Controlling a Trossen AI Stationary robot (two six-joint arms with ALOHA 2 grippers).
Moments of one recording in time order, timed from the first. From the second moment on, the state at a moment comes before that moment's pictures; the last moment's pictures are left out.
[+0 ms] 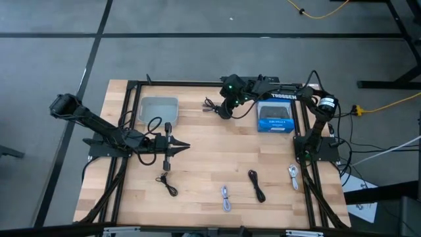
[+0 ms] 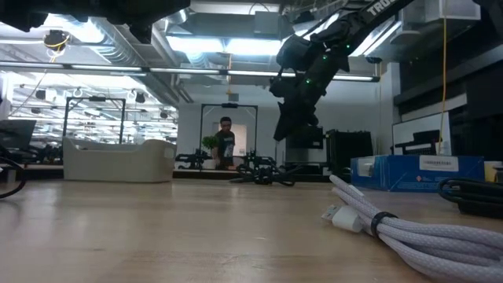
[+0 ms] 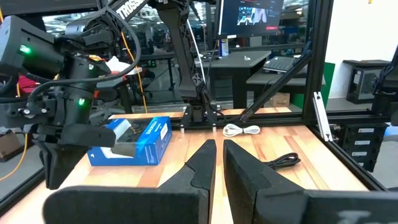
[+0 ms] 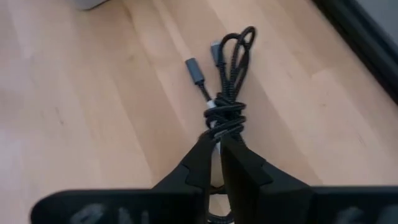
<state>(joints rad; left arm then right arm) -0.38 1.07 0.37 0.78 -0.46 0.08 -0.46 1.81 1.29 -0.44 -0.10 0.09</state>
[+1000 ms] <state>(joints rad) -0.38 1.07 0.37 0.78 -0.46 0.08 -0.43 1.82 1.29 -0.46 -0.11 -0.14</state>
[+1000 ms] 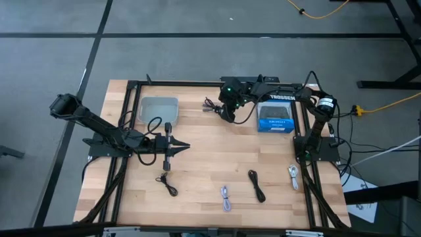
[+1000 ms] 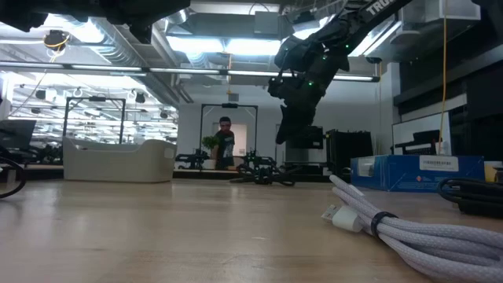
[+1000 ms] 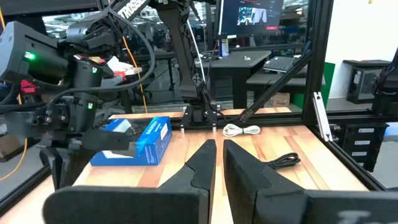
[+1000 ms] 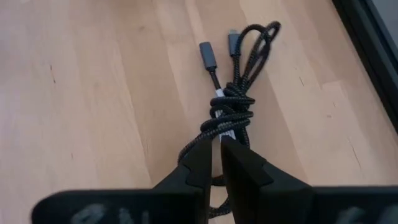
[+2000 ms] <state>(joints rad) -0.38 1.07 0.37 0.78 -0.46 0.08 0.10 1.82 1.29 -0.65 -0.07 0.23</state>
